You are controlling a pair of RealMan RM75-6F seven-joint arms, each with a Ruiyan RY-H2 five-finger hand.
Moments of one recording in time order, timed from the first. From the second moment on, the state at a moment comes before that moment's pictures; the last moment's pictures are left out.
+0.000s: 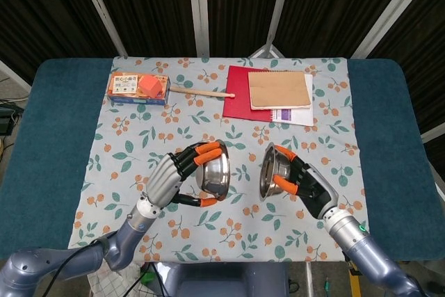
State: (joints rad) left arm -0.76 -1.91 -0.10 -1.10 1.76 1.72 -0.28; right arm 0.44 -0.91 0.39 -2.28 -0.95 0.74 1.18
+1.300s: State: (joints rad) left arm -0.76 -1.99 -0.11 -1.02 1.79 1.67 -0.32; right arm 0.44 -1.07 0.41 -2.36 -1.01 0.71 1.09
